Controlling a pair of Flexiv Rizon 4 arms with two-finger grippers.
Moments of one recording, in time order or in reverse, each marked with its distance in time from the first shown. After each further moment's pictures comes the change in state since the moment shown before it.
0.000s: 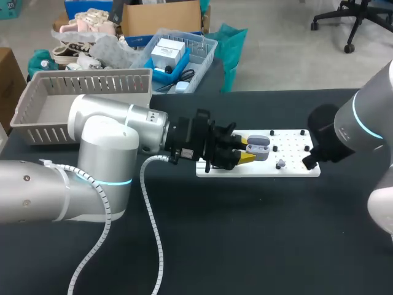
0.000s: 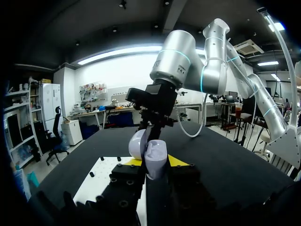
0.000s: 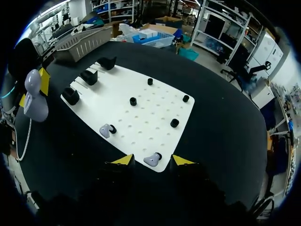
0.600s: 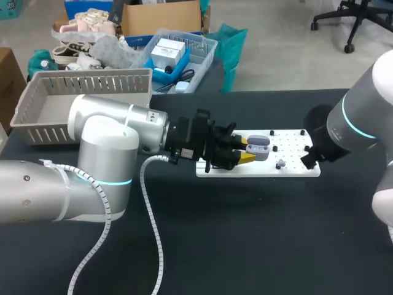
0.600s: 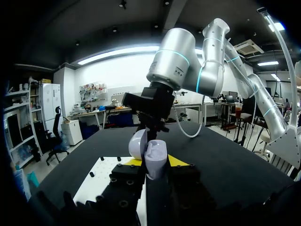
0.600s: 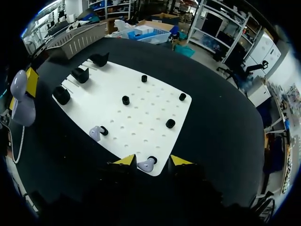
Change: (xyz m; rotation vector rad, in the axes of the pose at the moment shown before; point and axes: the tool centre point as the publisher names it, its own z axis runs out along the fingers) left arm 0.000 0.000 0.000 0.000 0.000 0.000; right arm -0.001 -0.006 0.010 0.046 0.030 0.002
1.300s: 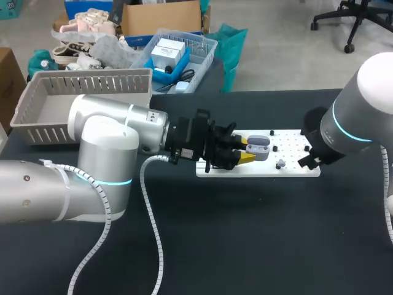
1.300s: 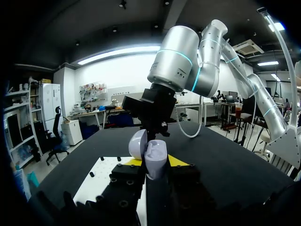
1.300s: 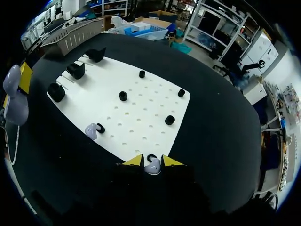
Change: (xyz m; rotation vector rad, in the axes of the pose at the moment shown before) left arm 0.000 0.000 0.000 0.000 0.000 0.000; right arm 0.004 0.000 0.004 0.051 0.025 0.006
